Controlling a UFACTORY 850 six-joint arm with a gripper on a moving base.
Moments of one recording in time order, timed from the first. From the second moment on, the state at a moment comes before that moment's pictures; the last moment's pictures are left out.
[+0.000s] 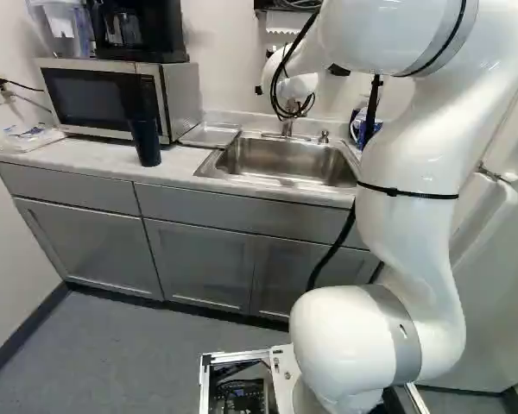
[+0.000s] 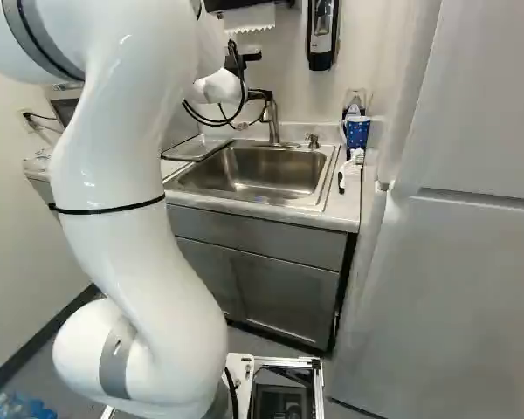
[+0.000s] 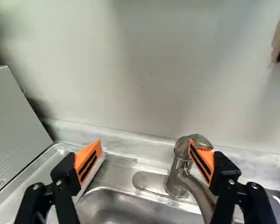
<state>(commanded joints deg) -1.1 -18.7 -76.4 0.0 21.1 0.0</state>
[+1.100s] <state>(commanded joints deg) -1.1 -18.7 -76.4 0.0 26.2 0.0</state>
